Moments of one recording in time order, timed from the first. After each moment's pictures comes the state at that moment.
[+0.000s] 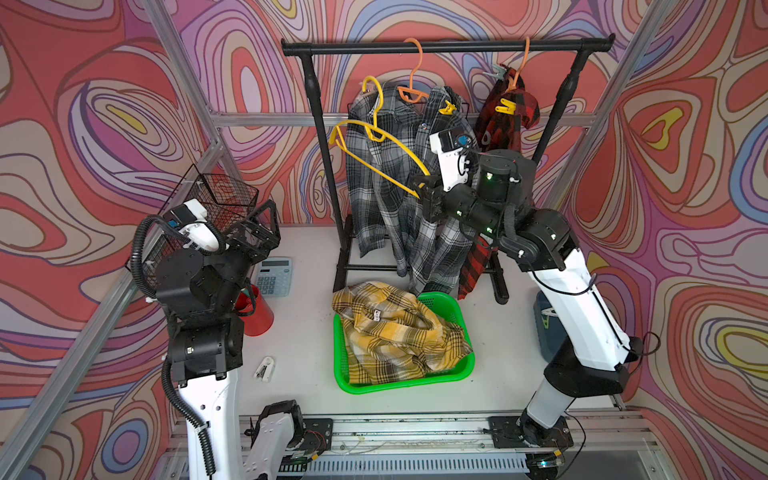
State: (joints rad) left arm 0.21 0.87 1.34 -0.38 0.28 -0.67; right arm 0.75 1.75 2.47 -0.82 0.10 0.04
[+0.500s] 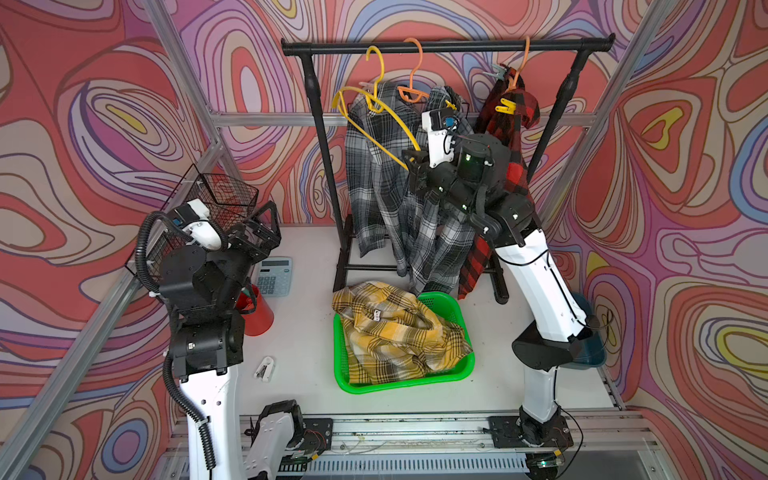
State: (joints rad) left arm 0.21 0.88 1.34 -0.39 0.27 -0.65; right arm 0.65 1.99 2.67 -0.67 0.07 0.04
